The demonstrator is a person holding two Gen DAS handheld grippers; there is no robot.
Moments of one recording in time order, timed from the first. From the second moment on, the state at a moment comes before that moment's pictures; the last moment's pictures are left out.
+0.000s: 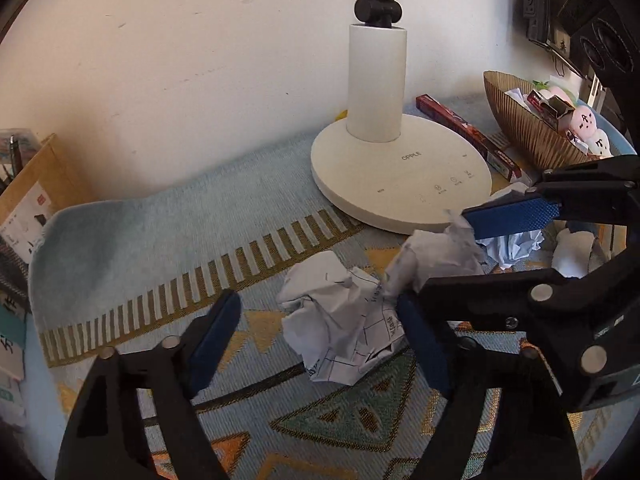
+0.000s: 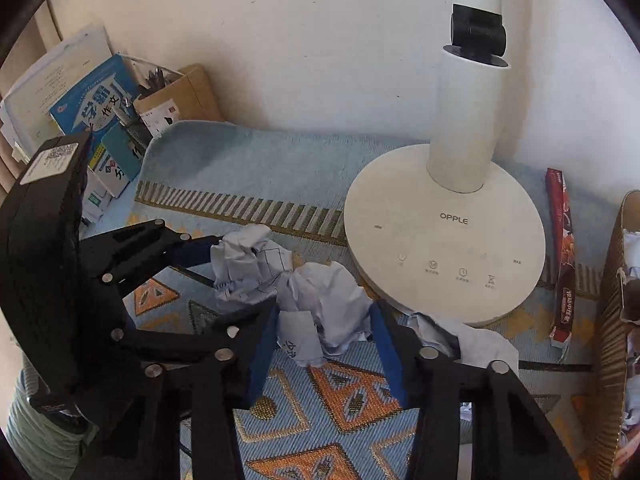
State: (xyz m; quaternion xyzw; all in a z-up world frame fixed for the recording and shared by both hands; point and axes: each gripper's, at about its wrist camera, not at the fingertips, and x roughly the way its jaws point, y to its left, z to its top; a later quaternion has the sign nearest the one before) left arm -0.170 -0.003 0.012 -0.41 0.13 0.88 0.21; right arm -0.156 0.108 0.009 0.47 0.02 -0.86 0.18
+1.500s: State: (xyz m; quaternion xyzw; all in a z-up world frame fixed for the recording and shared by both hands) left arm -0.015 -0.074 0.029 -0.34 -0.01 0.94 0.04; right arm -0.008 0.109 0.029 0.39 0.02 -0.90 0.21
